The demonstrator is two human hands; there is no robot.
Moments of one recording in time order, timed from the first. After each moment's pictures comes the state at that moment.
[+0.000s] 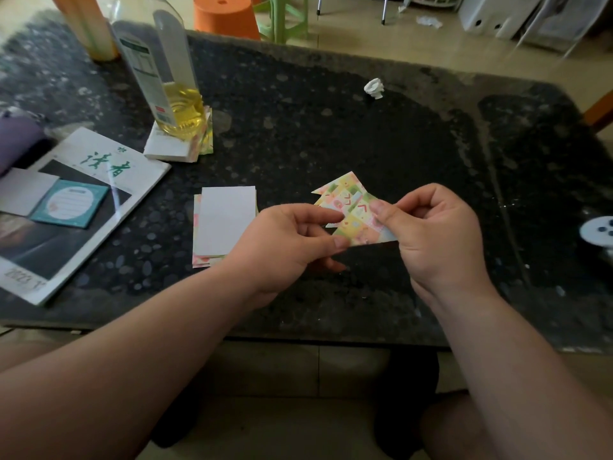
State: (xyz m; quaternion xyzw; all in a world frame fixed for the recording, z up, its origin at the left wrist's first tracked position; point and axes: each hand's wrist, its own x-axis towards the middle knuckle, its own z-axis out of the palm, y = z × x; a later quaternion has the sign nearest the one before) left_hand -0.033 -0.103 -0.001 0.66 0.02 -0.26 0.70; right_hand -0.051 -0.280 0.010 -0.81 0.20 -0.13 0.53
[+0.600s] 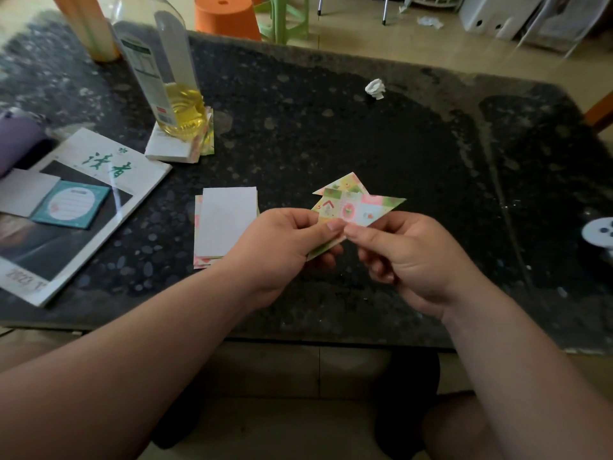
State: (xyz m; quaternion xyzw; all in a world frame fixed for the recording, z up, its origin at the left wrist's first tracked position) left_hand -0.032 -0.102 0.000 0.64 0.07 -0.27 0.71; right_hand -0.056 -0.277 0.019 -0.70 0.17 0.16 0.68
